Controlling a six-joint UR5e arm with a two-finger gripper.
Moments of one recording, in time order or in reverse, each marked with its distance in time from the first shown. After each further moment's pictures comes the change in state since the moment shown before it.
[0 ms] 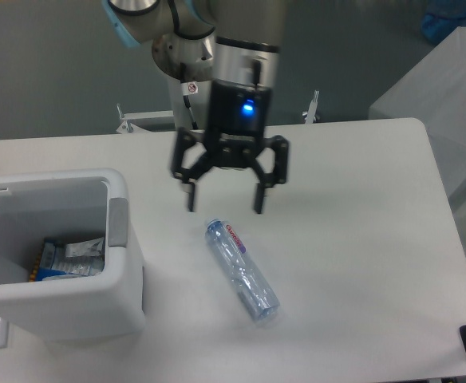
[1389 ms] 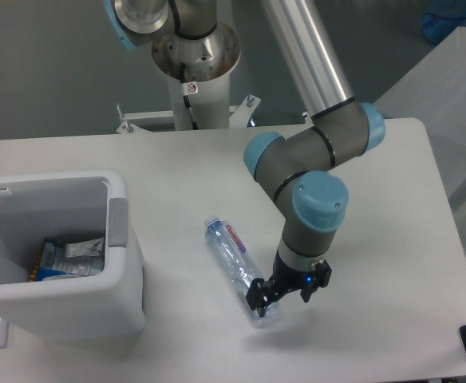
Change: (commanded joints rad) arm -0.078 -0.467 0.158 -0.014 0.152 -0.009
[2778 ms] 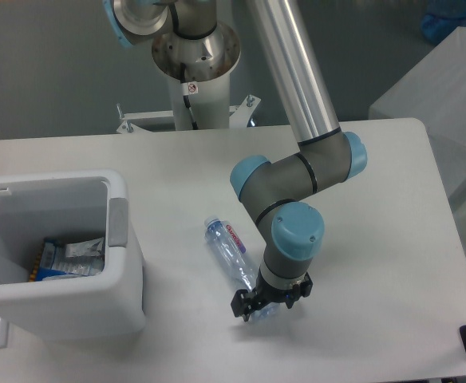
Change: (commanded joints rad) arm -0.028 -0.049 -0.009 0.005 0.031 0.009
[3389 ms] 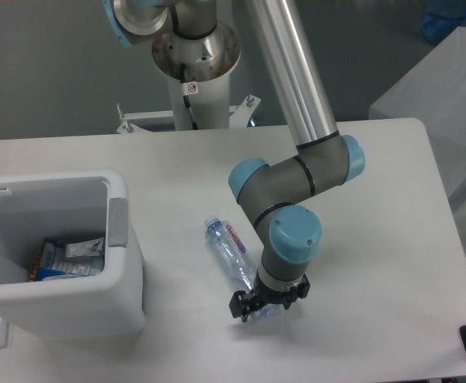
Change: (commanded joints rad) arm 0.000 -0.003 -0.002 0.000 0.000 0.000
